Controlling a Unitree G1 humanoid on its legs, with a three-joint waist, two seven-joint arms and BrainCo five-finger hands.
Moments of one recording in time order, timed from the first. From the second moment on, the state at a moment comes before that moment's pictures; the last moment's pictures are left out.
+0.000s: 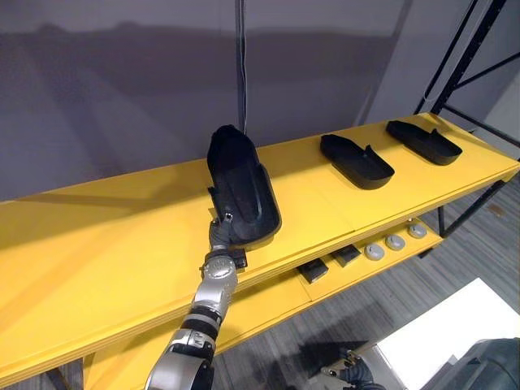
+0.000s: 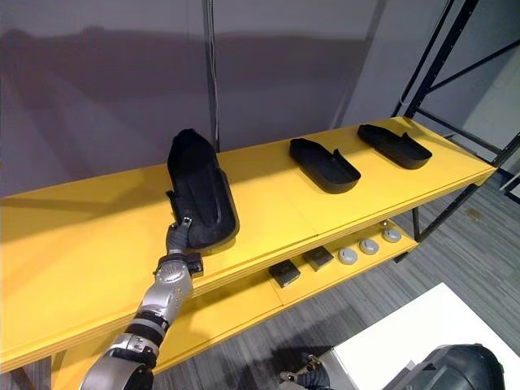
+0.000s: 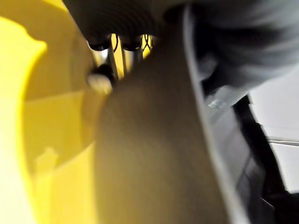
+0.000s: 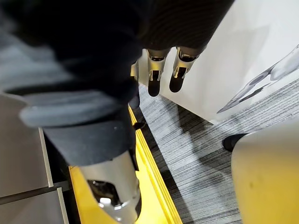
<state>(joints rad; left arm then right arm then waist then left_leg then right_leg) -0.49 0.00 -0.02 0.65 -0.18 -0.02 0.39 0.15 -0.02 -0.09 0.85 -0.02 -0.08 -0.04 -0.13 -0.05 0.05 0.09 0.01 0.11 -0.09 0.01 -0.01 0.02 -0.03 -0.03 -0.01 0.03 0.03</state>
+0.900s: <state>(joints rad) -0.41 -0.02 -0.04 0.39 -0.20 -0.03 0.43 0.11 -0.03 -0.08 0.87 -0.02 -0.08 -0.04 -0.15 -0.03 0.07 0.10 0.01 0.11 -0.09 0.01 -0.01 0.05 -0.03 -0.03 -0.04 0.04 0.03</state>
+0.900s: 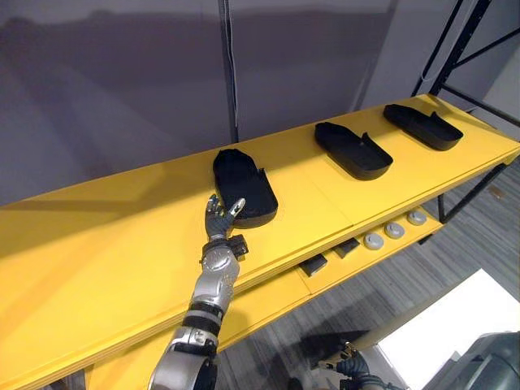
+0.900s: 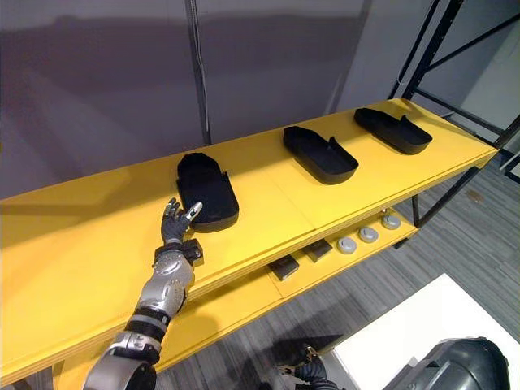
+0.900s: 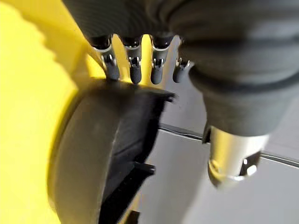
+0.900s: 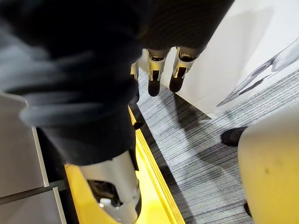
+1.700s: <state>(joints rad) -0.22 -0.06 -0.22 0.07 0.15 -0.05 0.34 0.20 0.00 -0.10 0.78 -0.02 -0.08 -0.04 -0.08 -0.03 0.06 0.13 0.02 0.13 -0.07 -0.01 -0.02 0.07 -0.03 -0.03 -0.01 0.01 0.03</state>
